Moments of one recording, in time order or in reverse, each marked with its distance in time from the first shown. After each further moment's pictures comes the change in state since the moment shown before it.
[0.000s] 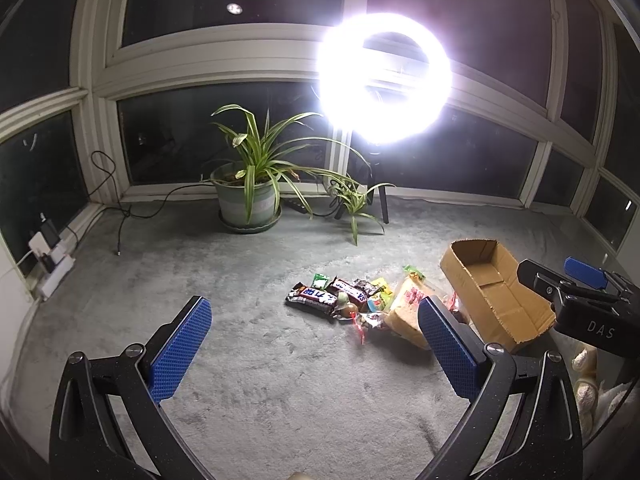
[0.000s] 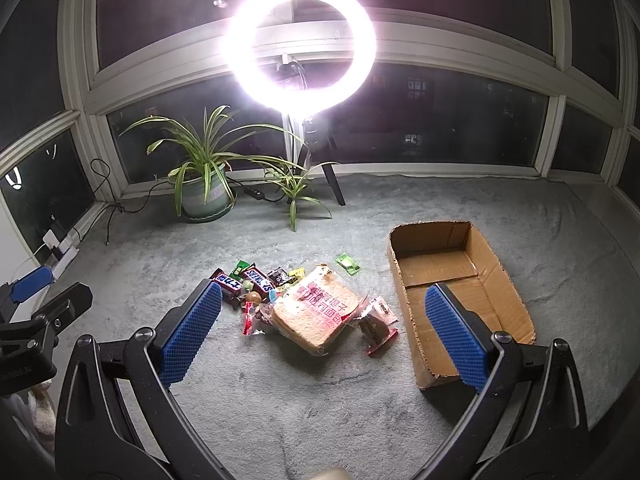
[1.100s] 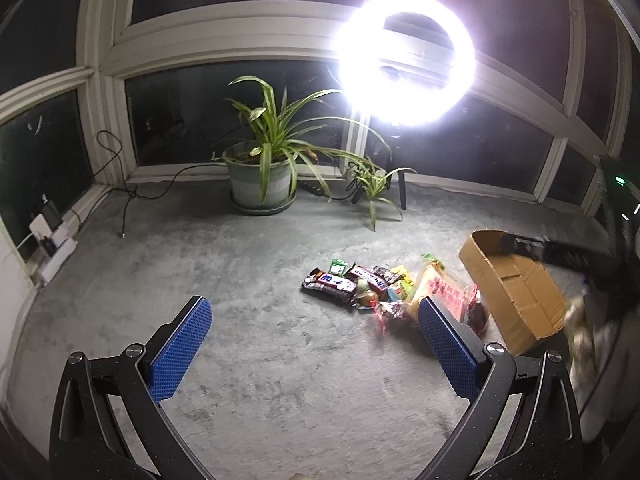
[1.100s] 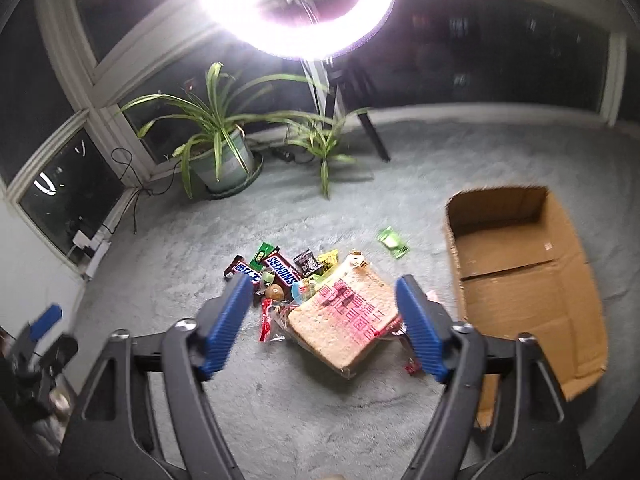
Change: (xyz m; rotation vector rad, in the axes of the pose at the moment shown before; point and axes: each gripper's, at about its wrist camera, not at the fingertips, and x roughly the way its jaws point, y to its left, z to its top) left arm 0.022 0.023 -0.009 -0.033 0.054 0.029; right arm 0.110 -0.030 0.023 0.093 0.228 0.262
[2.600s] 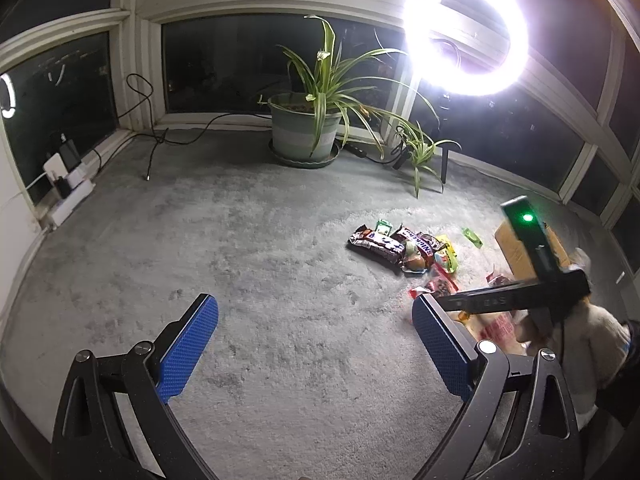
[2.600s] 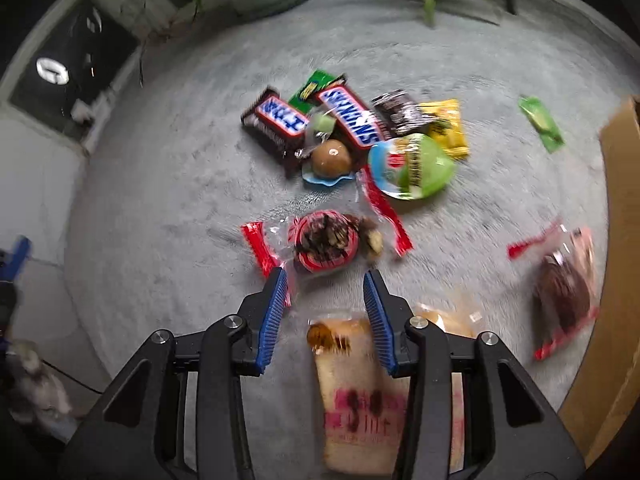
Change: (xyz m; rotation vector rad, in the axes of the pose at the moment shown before) left arm 0.019 0.049 -0.031 -0.101 0.110 0.044; right arm 0.135 0.034 -0.052 -0.113 0.498 0.159
